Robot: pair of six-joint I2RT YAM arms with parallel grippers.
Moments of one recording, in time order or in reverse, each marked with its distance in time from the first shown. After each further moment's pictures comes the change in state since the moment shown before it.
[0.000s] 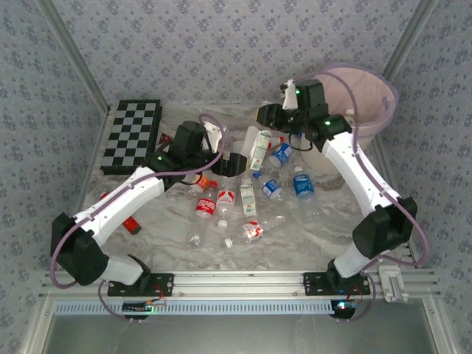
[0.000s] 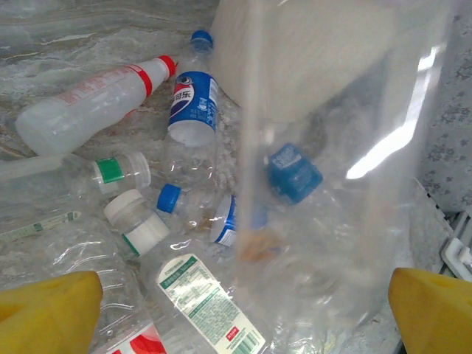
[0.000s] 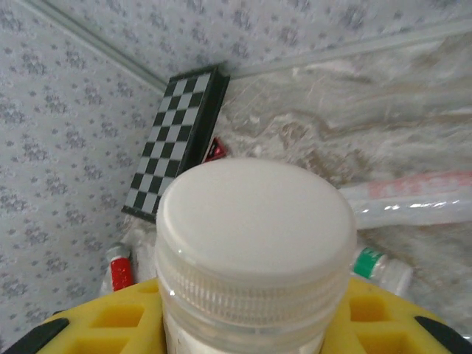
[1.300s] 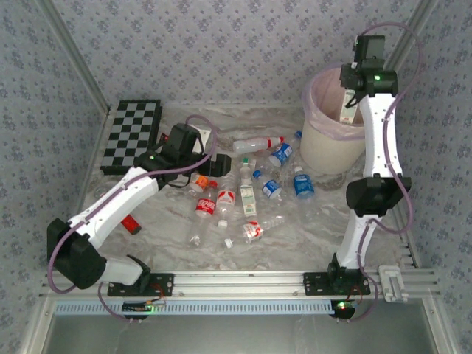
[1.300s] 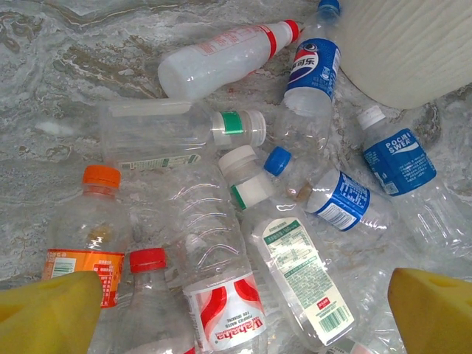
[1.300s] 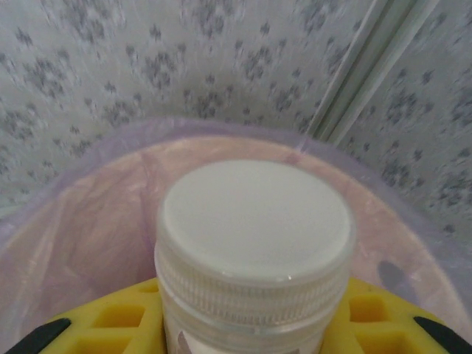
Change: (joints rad) left arm 0.055 -0.031 -0.007 -0.180 -0.192 -0.014; right arm -0.376 0.435 0.789 -0.436 0.648 -0.500
